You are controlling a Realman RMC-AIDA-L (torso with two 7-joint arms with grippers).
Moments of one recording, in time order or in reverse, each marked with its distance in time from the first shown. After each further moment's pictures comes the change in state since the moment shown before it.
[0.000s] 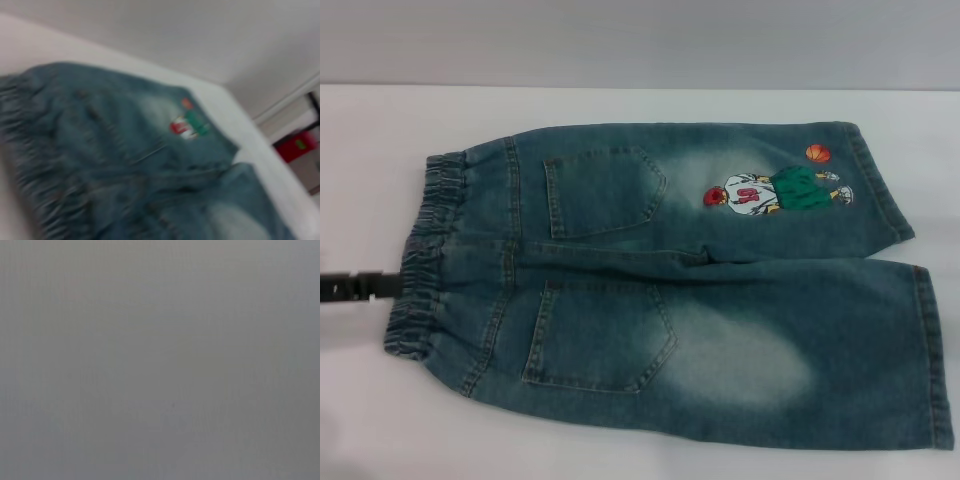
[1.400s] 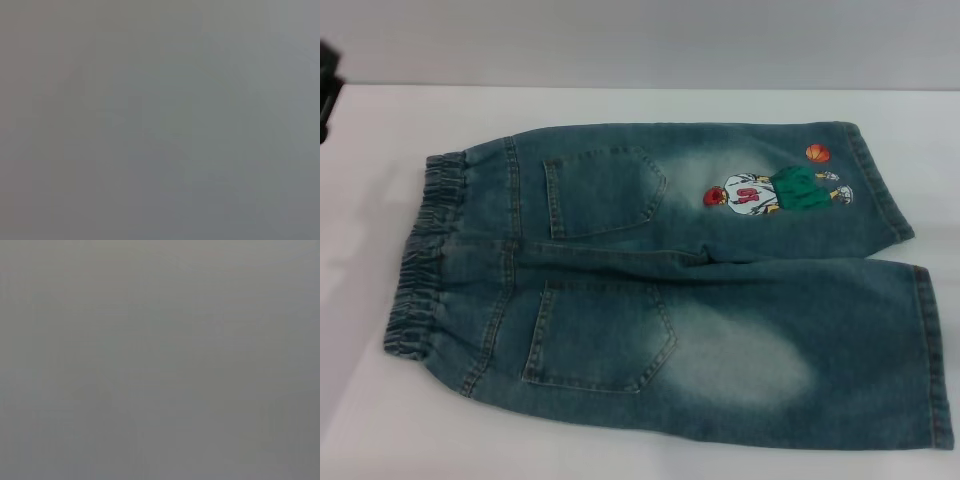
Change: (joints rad) left arm 0.285 -0.195 -0.932 -0.807 -0.258 -0.524 1.150; right arm -0.004 0.001 0.005 0.039 0.006 -0.023 0.000
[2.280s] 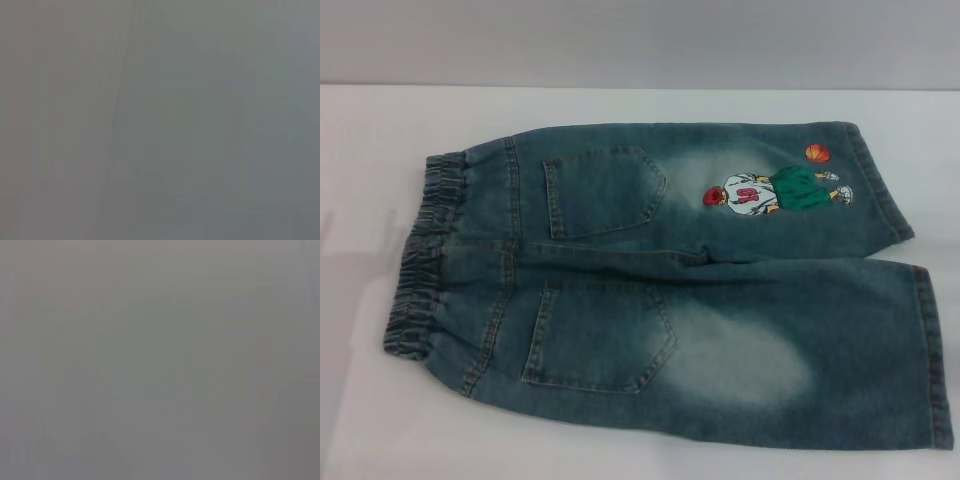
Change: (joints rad) left arm 0.142 -0.085 0.039 0.001 -0.170 0.020 0.390; right arm -0.045 0.007 -0.004 0.000 0.003 -0.031 0.003
